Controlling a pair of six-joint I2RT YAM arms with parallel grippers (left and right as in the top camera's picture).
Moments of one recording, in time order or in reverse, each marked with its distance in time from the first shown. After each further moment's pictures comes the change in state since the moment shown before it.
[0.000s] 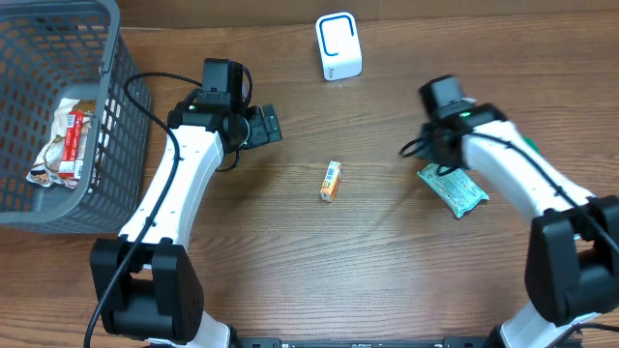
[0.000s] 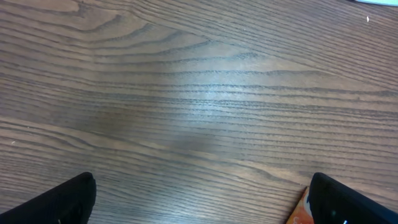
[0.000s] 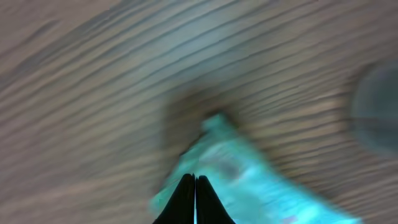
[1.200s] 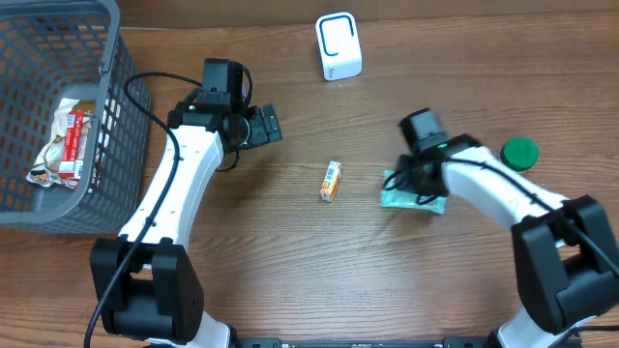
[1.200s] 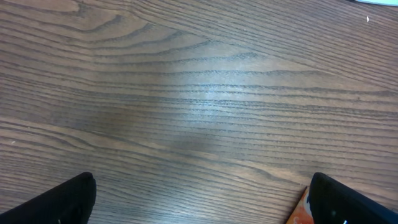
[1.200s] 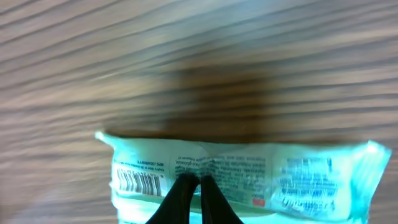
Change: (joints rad) left arm 0.000 0.000 0.000 0.000 0.000 0.000; right arm 0.179 -0.011 -0.194 0.165 -0.167 0.003
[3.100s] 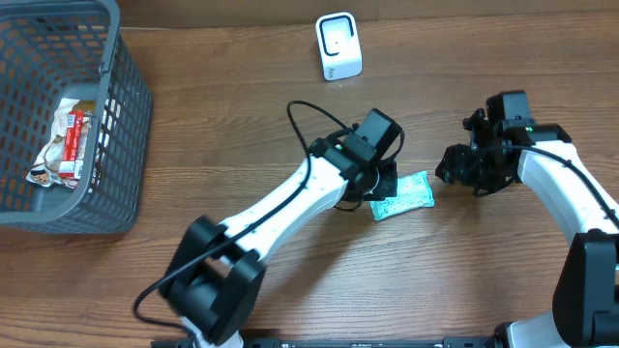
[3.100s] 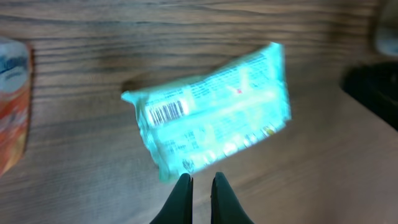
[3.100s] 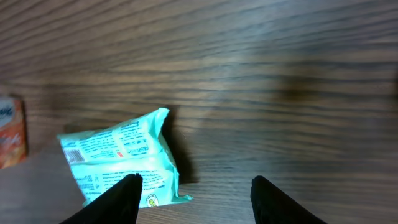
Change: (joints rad) left arm -0.590 0.135 0.000 0.084 0.176 -0.322; right arm -0.392 -0.128 -0.005 -0.160 -0.317 -0.424
